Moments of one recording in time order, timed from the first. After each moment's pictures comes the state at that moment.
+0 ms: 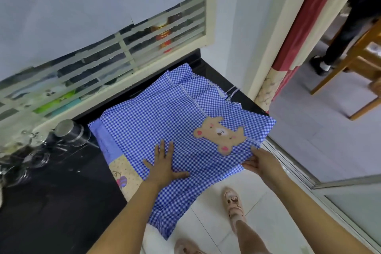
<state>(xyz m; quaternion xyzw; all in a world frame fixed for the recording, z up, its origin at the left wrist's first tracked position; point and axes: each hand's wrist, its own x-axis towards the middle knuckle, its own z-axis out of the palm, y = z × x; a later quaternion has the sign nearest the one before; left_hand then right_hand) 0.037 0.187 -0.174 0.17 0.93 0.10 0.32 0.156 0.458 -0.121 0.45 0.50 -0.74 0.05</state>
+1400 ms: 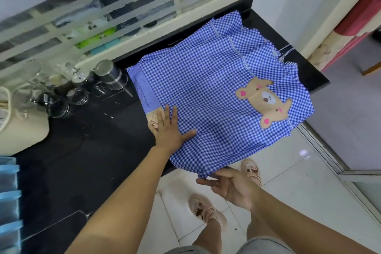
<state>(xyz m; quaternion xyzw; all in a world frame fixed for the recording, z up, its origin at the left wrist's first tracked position) 0.049 0.098 -0.194 0.05 0.96 0.11 0.25 0.200 0.265 -0.164 0.30 0.27 -0.85 0.34</state>
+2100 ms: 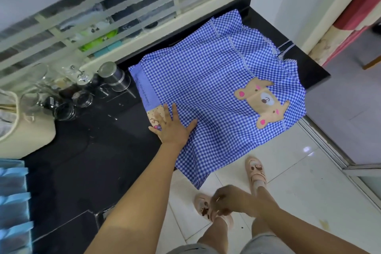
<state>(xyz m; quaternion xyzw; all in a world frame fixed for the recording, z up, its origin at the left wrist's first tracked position) 0.049 0.109 -0.192 -0.02 0.97 0.09 0.24 0.235 0.252 -0.208 0.18 0.65 -0.54 0.51</state>
